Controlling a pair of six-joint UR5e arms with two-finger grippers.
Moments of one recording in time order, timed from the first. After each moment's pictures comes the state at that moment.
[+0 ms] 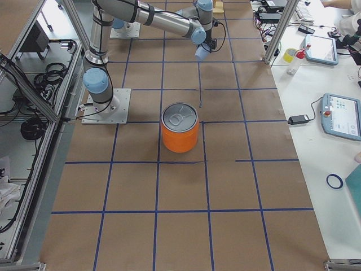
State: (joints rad) left arm -1.52 -1.56 -1.64 -1.44 1.57 -0.01; right arm 1.92 -1.10 1.62 -2.26 -1.50 -0.82
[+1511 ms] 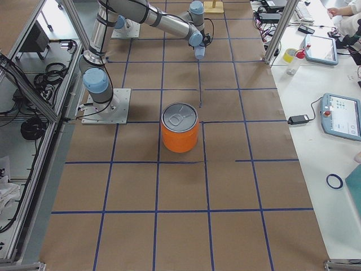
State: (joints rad) left arm -1.52 -1.58 -1.64 -1.44 1.57 -0.01; right arm 2.03 -0.98 1.62 -2.42 -1.48 -1.15
